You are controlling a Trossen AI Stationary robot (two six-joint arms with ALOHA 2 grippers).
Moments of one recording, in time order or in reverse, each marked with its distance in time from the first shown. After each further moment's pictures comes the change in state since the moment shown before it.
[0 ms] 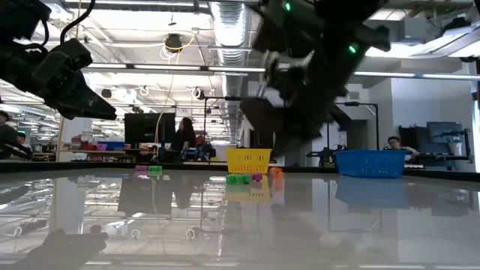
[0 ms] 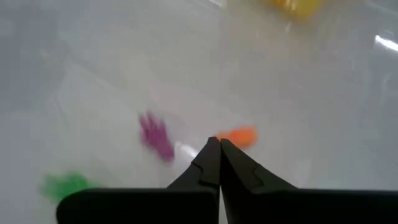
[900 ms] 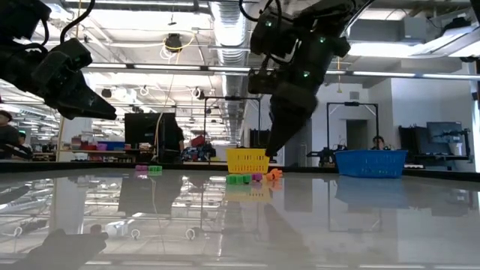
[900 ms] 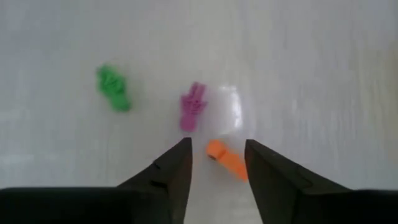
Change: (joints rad) left arm 0.000 0.000 0.000 0.000 0.001 0.000; right arm -0.278 -0.132 0.000 0.030 -0.744 -1.029
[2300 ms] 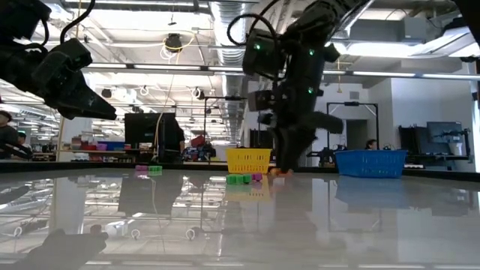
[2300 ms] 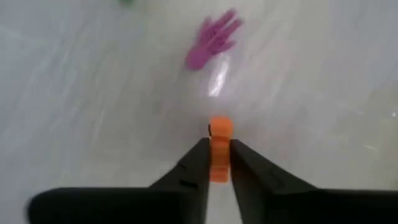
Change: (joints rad) left arm 0.000 0.000 0.000 0.000 -0.001 0.000; right arm -0.032 0.105 0.092 -0.183 0.008 -0.482
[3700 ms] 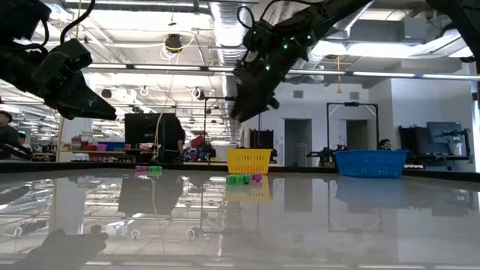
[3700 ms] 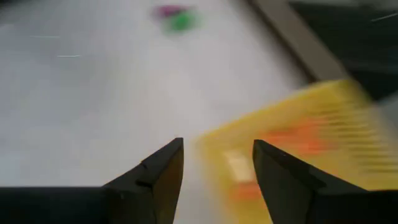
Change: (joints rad) left arm 0.000 0.000 0.000 0.000 0.000 0.000; right arm -0.330 -0.004 0.261 0.199 -0.119 0.561
